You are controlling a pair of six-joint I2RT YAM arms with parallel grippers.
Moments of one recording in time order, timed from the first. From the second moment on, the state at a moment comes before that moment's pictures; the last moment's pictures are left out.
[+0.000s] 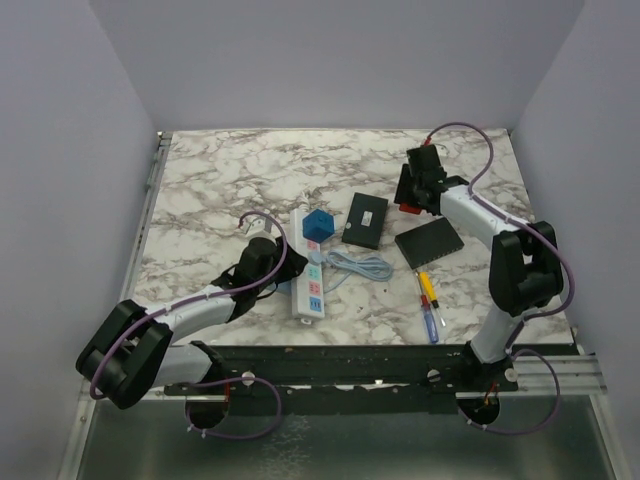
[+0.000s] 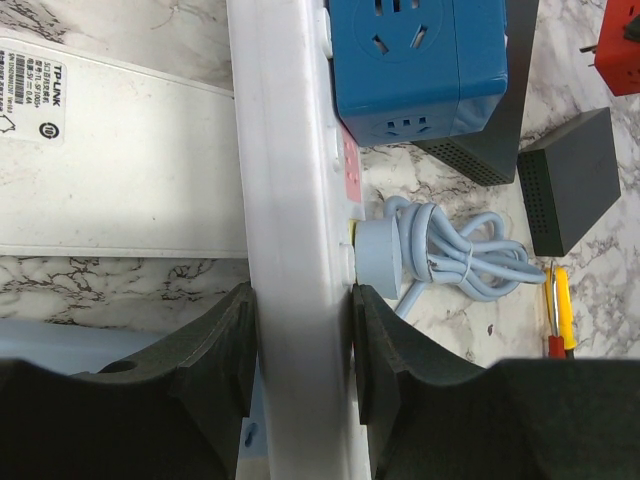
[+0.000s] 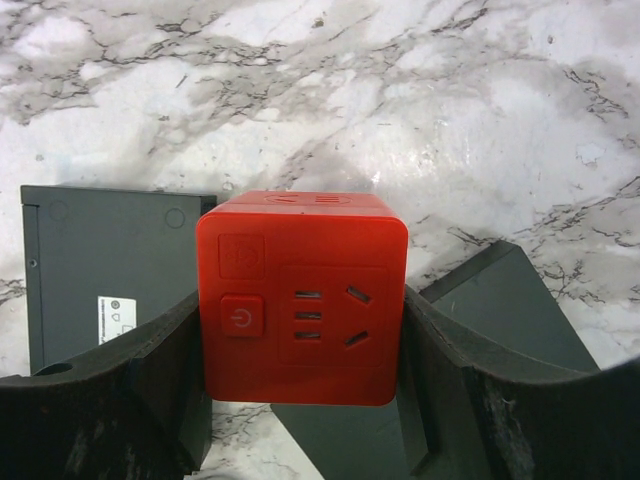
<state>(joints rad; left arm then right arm) -0.61 1.23 0.40 0.30 -0.10 -0.83 0.32 1.77 1.29 -0.37 0.33 0.40</state>
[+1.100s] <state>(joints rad) -0.61 1.23 0.40 0.30 -0.10 -0.83 0.22 1.83 1.28 -0.35 0.18 0.38</state>
